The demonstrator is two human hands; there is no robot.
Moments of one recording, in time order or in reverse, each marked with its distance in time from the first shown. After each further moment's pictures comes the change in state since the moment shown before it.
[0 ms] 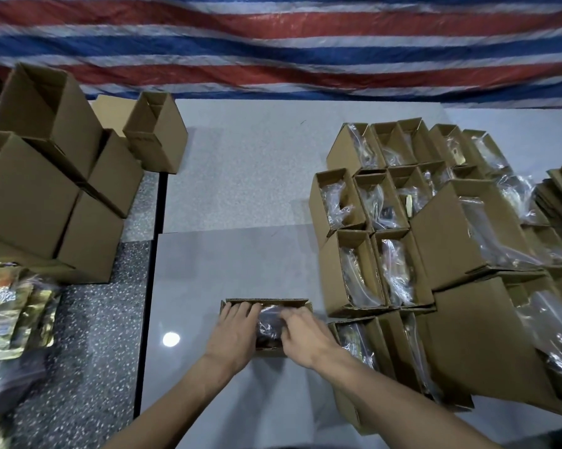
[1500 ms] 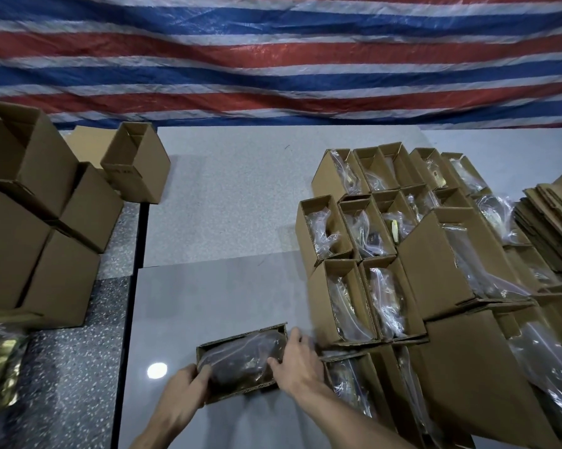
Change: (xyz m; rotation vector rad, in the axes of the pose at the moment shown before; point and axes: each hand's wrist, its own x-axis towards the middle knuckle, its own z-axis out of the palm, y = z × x) left_hand -0.010 -0.052 0.002 -0.755 -0.117 -0.731; right_hand 0.032 0.006 0.015 0.236 0.073 0.434
